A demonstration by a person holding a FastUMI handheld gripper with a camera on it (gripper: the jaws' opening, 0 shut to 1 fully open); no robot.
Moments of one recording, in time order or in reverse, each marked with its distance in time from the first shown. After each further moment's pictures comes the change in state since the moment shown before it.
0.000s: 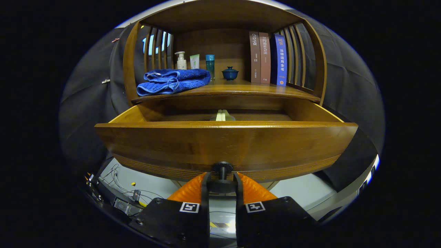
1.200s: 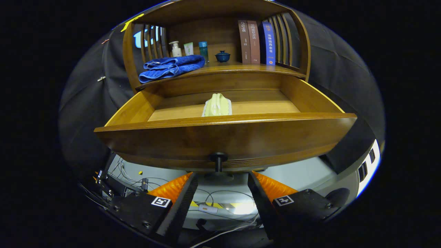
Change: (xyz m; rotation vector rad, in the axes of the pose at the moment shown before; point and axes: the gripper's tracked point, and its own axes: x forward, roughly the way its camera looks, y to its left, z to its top) arm -0.065 -0.003 -0.036 0.087 0.182 -0.028
